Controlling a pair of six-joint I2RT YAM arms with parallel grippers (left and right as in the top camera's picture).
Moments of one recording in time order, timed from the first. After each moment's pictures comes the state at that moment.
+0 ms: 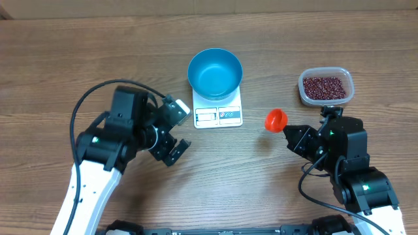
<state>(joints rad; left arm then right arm) -0.26 1.17 1.10 -0.99 0.34 0.47 0.18 0.81 0.72 -0.64 -0.28 0.75</state>
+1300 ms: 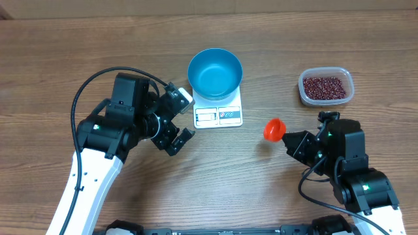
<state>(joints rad) -0.26 1.24 1.19 -0.98 0.37 0.47 0.18 0.81 0.72 -0.74 -0.30 0.75</state>
